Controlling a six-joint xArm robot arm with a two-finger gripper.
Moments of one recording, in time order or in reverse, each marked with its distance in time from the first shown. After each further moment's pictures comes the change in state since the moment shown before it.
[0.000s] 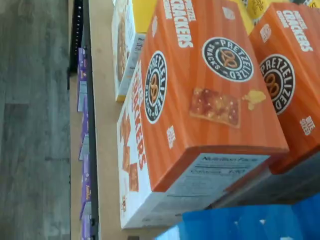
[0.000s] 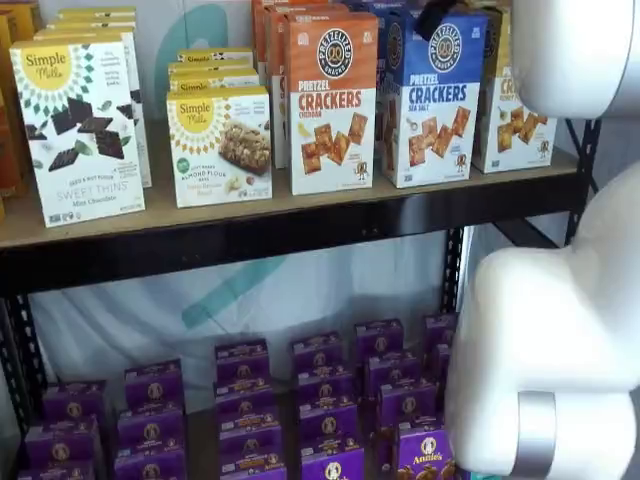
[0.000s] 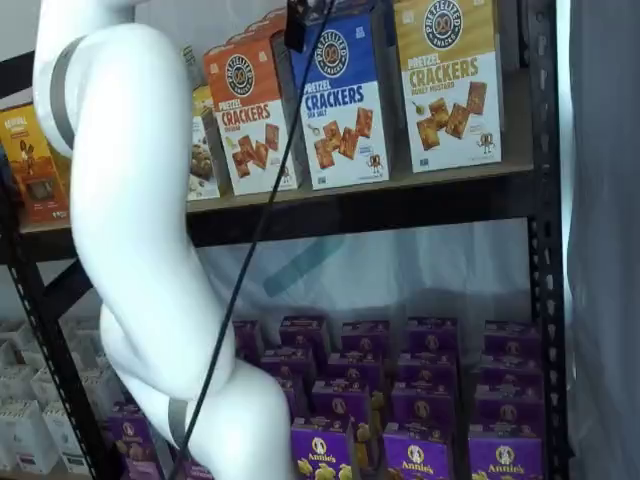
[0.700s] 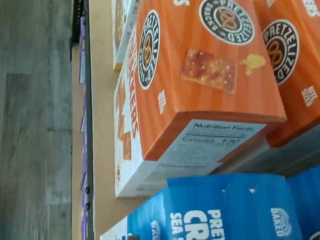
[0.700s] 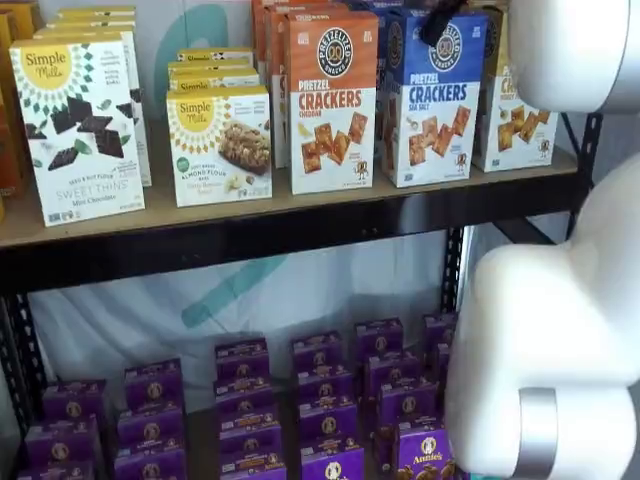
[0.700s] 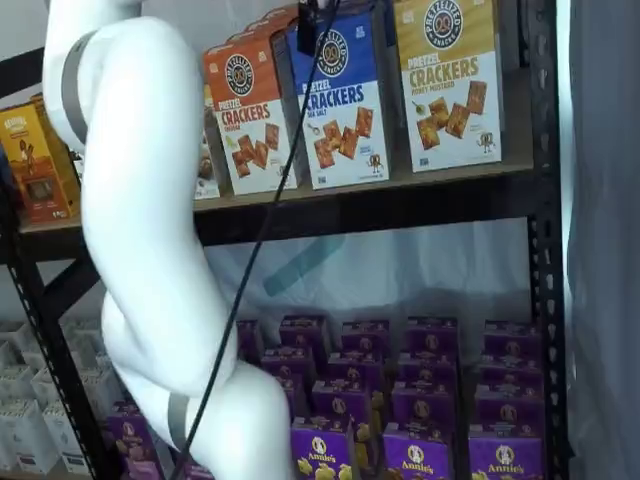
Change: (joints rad) arm 0.028 0.037 -0.037 -0.090 -0.013 -0.014
